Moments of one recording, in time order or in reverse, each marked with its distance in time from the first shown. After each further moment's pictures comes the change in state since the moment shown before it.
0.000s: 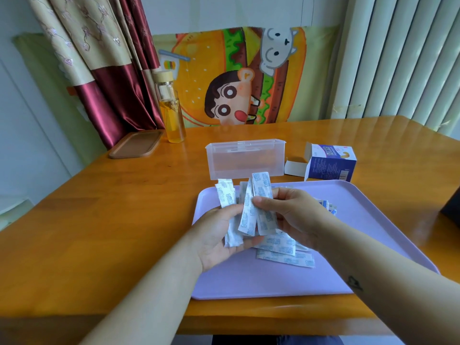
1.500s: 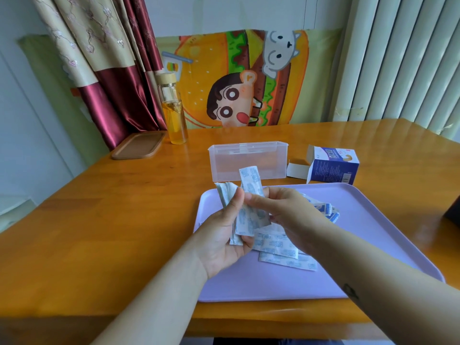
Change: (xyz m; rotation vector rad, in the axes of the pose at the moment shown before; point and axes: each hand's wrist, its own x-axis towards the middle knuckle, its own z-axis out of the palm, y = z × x) left_hand -0.010 -0.001 0.008 -0.134 0.039 0.024; right_hand -0.009 -0.004 0.020 -0.241 -0.058 -0.189
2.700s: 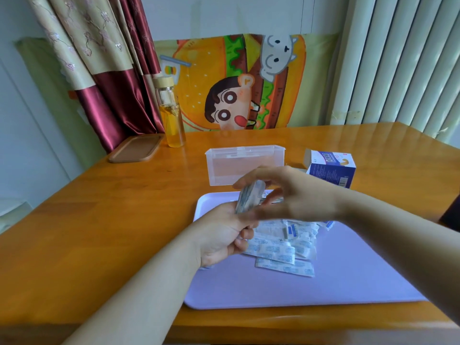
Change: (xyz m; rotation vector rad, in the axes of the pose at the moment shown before) left_hand 0.007 0.017 0.006 0.495 -0.090 0.027; right_hand 0.003 -0.055 -0.027 -0.811 -0.304 -0.321
